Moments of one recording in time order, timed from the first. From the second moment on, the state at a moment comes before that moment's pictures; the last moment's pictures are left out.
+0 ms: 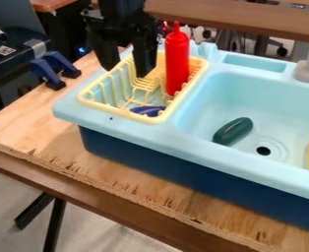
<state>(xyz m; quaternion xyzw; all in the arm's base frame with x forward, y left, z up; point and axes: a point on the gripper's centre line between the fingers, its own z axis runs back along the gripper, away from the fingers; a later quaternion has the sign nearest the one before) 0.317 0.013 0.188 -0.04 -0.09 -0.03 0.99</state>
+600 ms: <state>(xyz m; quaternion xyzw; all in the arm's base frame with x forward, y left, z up) 0.341 0.020 0.207 -0.03 -0.08 -0.01 1.00</state>
